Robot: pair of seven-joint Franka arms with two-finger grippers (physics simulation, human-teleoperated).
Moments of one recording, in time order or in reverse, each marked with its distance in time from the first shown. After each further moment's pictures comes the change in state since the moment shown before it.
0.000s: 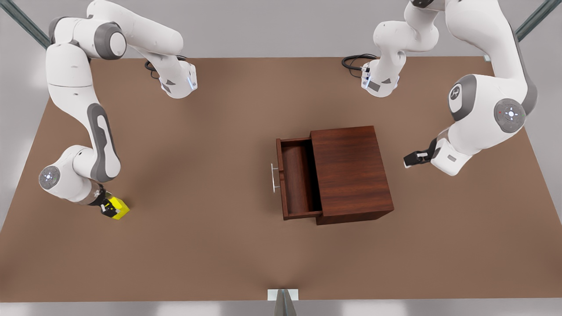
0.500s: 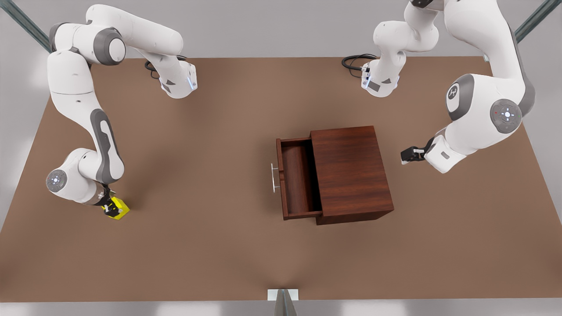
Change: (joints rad) left arm -0.005 0.001 -0.007 0.003 0.002 -0.017 0.149; right arm -0.011 0.044 0.003 -0.001 -0.041 0.017 0.093
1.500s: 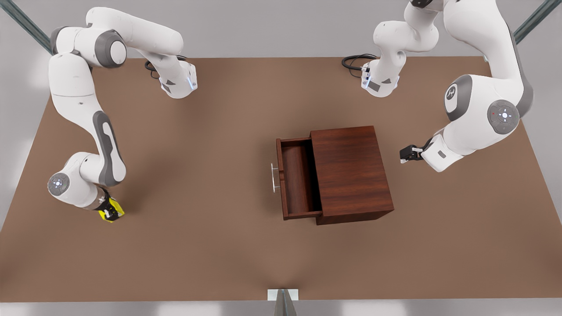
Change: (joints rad) left arm -0.003 0.003 -0.002 0.000 0.008 -0.002 0.070; right arm 0.007 0.006 0.023 0.056 -0.047 0.009 0.032
